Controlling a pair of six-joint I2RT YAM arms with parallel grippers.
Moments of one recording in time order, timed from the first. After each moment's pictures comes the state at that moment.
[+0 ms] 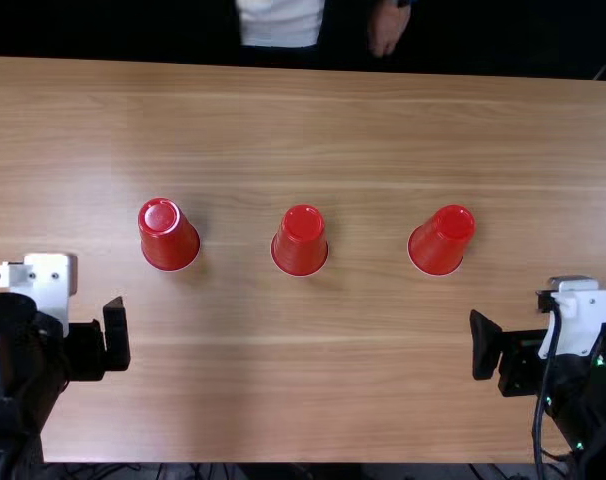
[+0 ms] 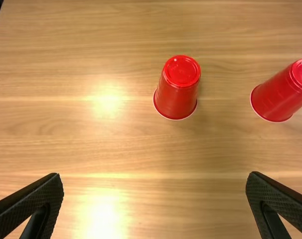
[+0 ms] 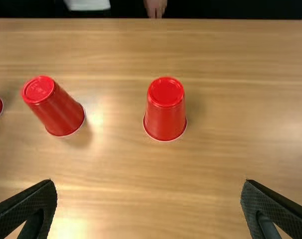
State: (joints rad) left arm -0.07 0.92 1.31 -1.13 -0.07 -0.08; right arm -0.04 0.81 1.16 -0.99 -0.14 -0.08
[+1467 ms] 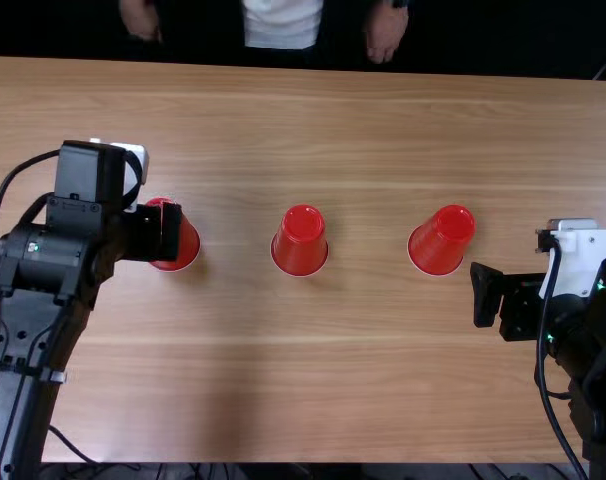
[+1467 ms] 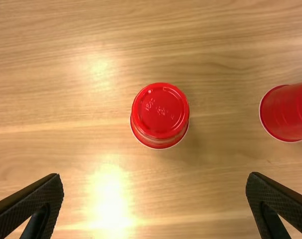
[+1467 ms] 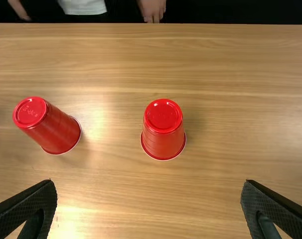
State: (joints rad) left arm -0.15 1.49 1.50 -0.99 -0.07 -0.08; right arm -0.04 1.03 1.30 -0.94 -0.14 -0.07
